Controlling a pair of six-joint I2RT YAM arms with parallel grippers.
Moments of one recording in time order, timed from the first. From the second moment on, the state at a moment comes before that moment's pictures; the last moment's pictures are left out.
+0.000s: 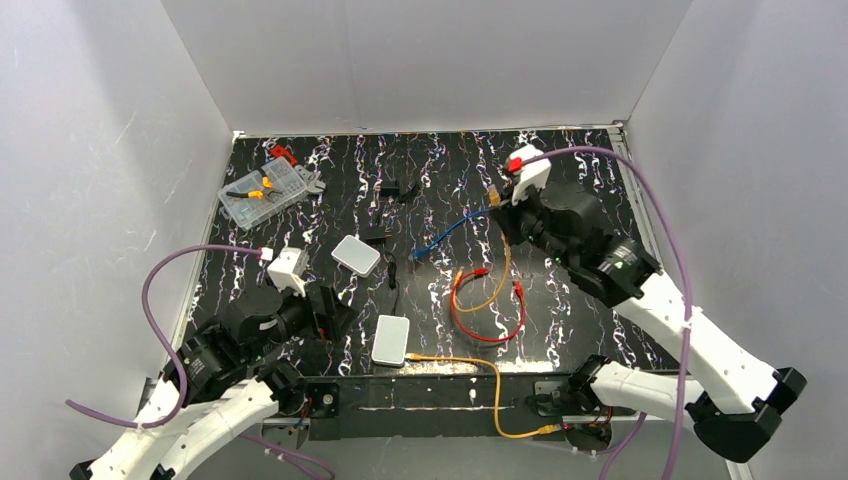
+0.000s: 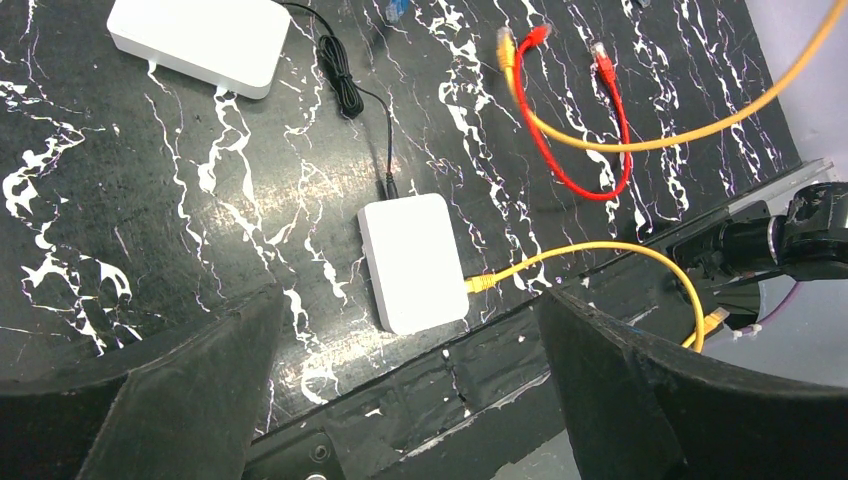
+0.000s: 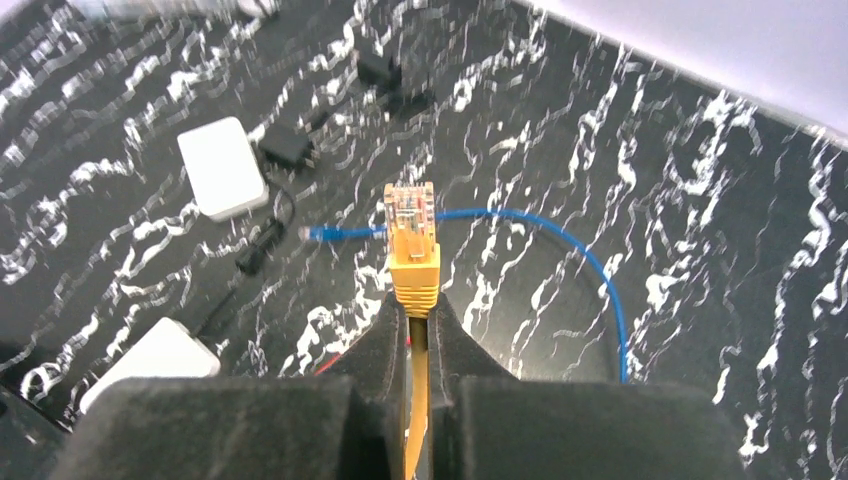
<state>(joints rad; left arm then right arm) -0.79 0.37 0.78 -0.95 -0.15 -0.54 0.79 1.00 1.13 -0.49 0.20 0.06</state>
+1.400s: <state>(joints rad) -0.79 0.27 0.78 -0.96 -0.17 -0.54 0.84 1.20 1.55 -0.97 0.33 -0.09</state>
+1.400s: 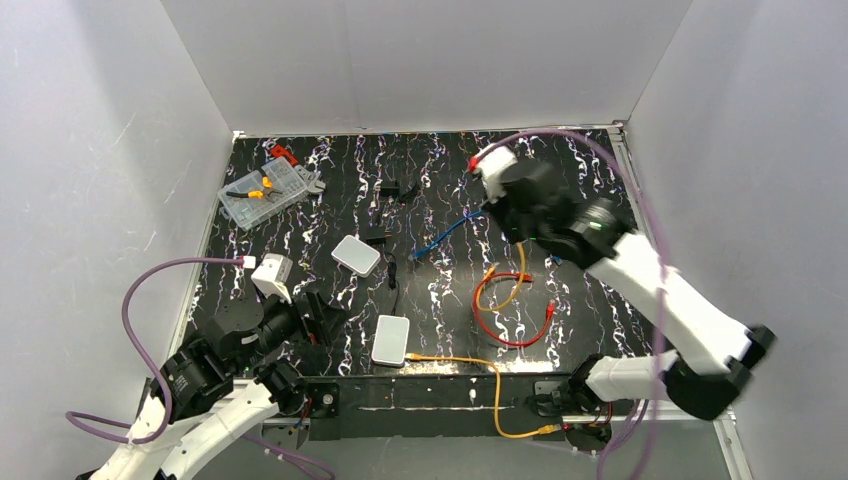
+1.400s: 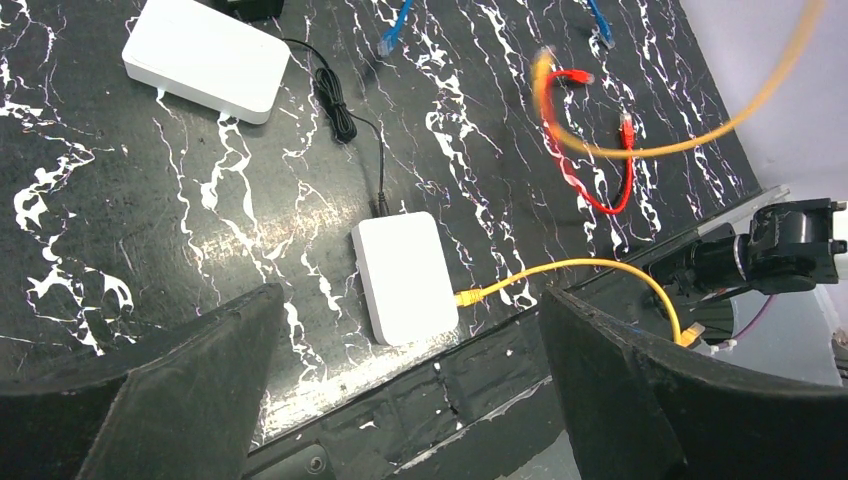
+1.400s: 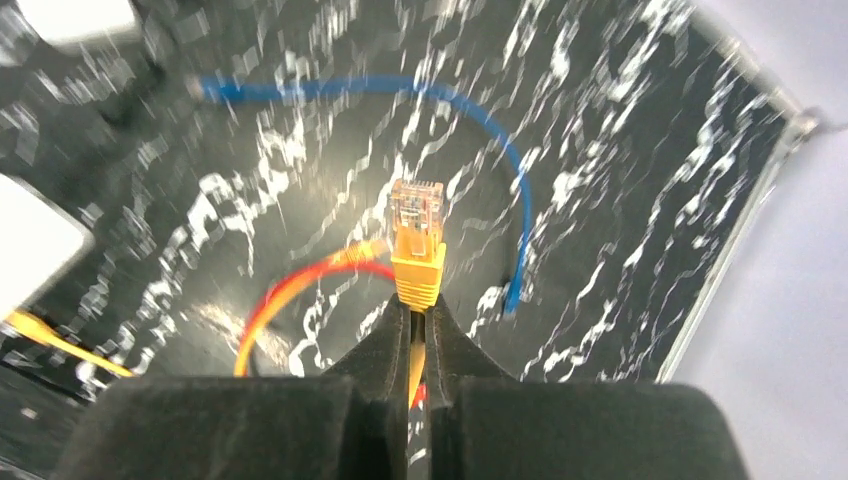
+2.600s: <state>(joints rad) -0.79 0.25 0.78 -0.96 -0.18 -0.54 0.73 1.14 1.93 -0.95 0.28 -0.05</state>
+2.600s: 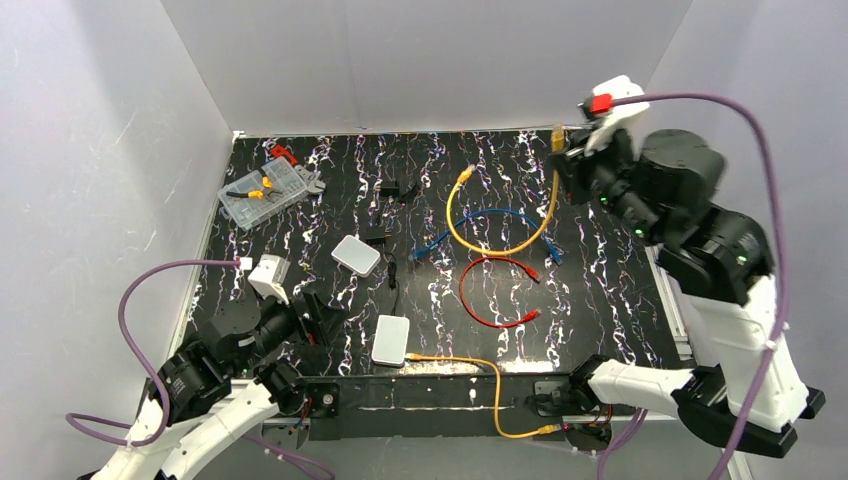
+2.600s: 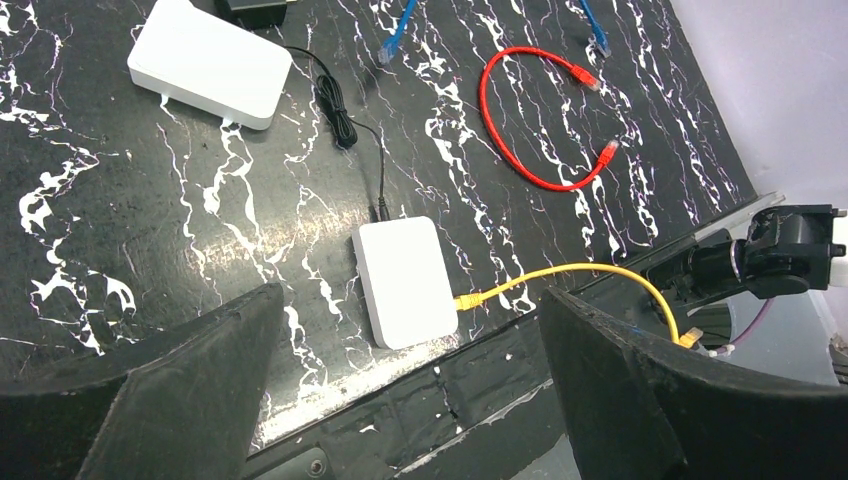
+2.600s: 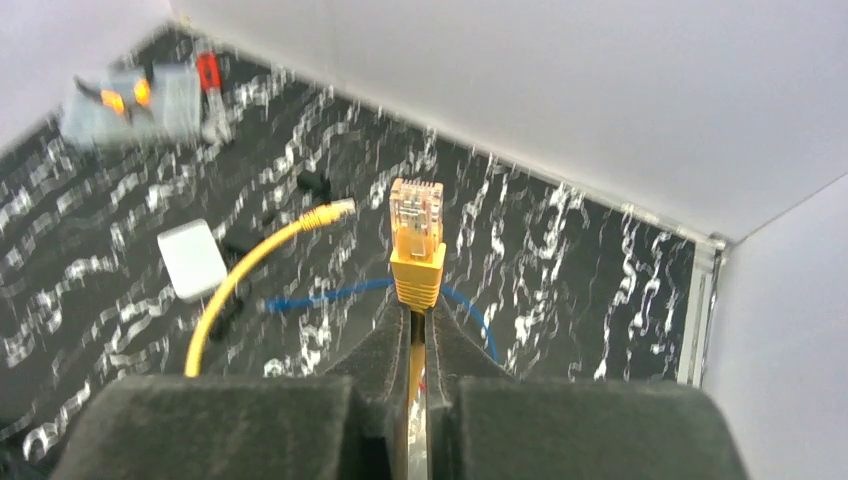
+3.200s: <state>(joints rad) -0.79 0.37 0.84 -0.99 -0.17 -0.54 0.89 1.09 1.45 -0.95 -0.01 -0.15</state>
